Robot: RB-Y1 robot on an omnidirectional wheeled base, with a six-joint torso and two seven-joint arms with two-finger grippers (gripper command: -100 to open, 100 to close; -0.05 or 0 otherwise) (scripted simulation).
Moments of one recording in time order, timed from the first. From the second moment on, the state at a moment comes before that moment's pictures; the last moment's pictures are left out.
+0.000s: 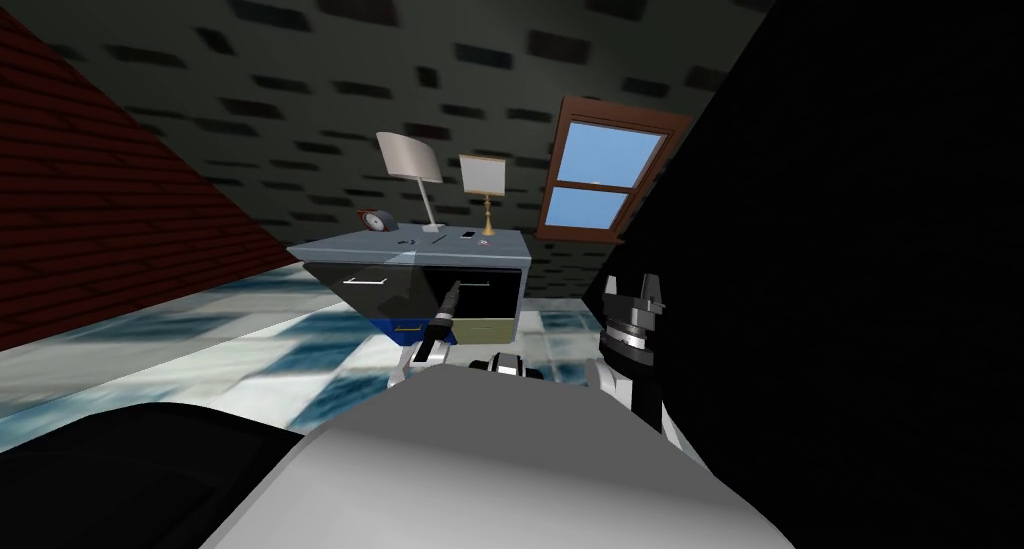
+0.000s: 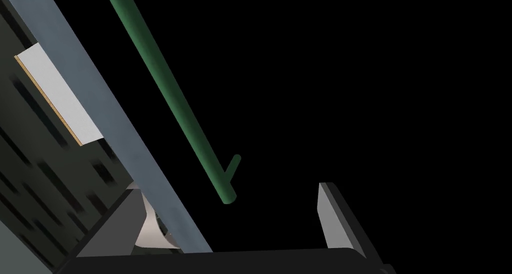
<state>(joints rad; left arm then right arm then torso) 0.32 0.06 0.09 -1.71 -0.12 -0.40 -0.14 0.47 0.01 -0.06 -2.33 -0.07 -0.53 -0.07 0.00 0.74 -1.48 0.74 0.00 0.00</state>
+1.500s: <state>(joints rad) 0.04 0.13 0.08 -1.37 -0.07 -0.49 -0.15 0.47 0.01 -0.06 -2.33 -0.07 -0.53 -0.07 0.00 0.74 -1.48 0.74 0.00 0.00</state>
